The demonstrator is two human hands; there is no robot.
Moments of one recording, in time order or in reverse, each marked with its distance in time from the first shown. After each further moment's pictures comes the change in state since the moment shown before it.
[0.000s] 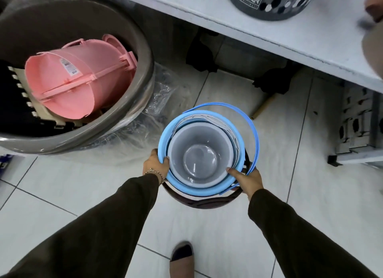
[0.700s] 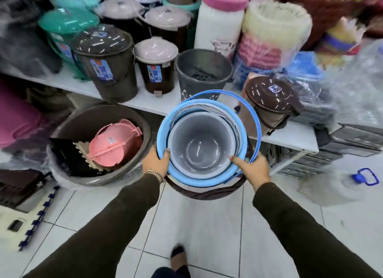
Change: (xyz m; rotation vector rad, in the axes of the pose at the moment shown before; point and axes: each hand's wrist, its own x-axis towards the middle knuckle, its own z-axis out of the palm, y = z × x) left_hand -0.359 0.190 -0.258 -0.254 0.139 0.423; right_hand -0.397 -0.205 -0.187 0.088 0.205 -0.559
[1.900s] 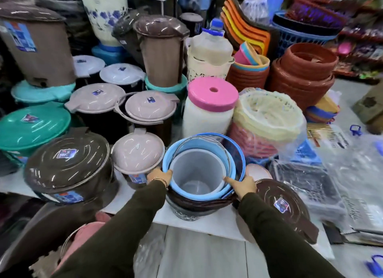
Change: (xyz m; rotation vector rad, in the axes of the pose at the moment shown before) left_hand 0.404 0.265 0.052 0.252 -0.257 -0.161; right_hand 0.371 -0.228 0.107 -0.226 0.141 0.211
